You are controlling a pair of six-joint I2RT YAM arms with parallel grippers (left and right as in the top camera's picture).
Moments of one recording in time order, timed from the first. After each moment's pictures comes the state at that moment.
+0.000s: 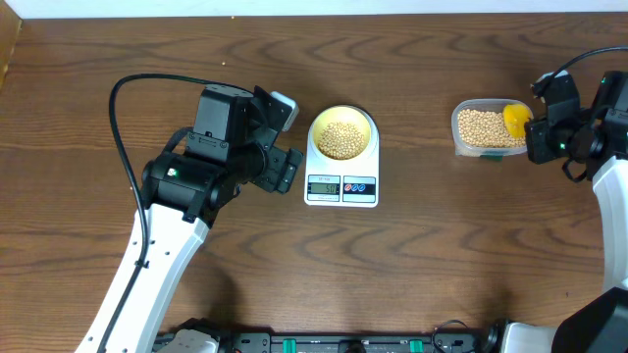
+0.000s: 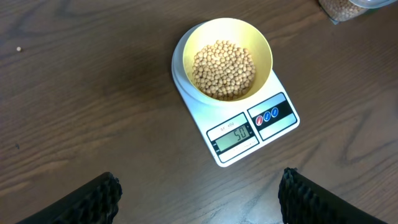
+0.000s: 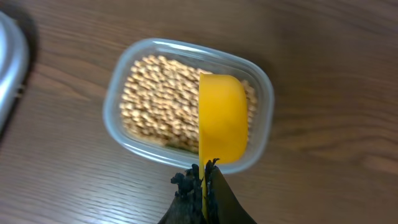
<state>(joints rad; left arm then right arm) -0.32 1.28 1.26 -0.90 0.18 0.15 -0.30 1.50 1.21 -0.71 -0.29 -0.49</state>
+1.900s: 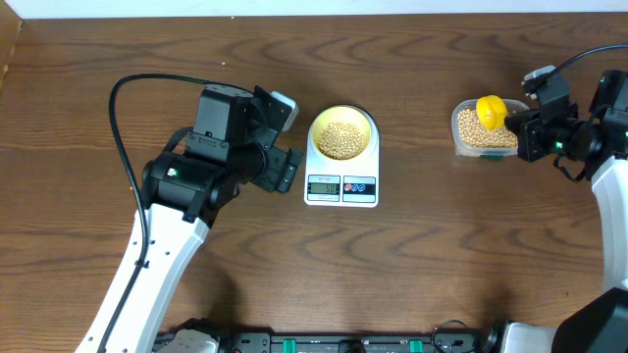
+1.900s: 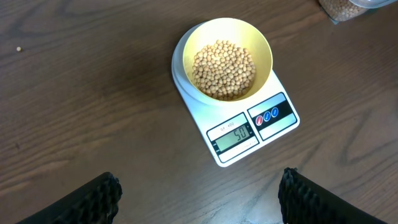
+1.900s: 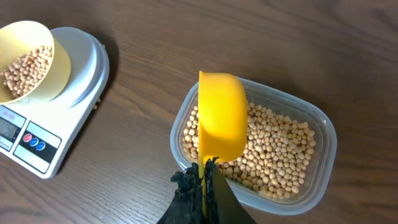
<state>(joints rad) -0.32 1.28 1.26 -0.90 0.18 0.15 -0.29 1.50 1.21 -0.70 -0.54 -0.53</state>
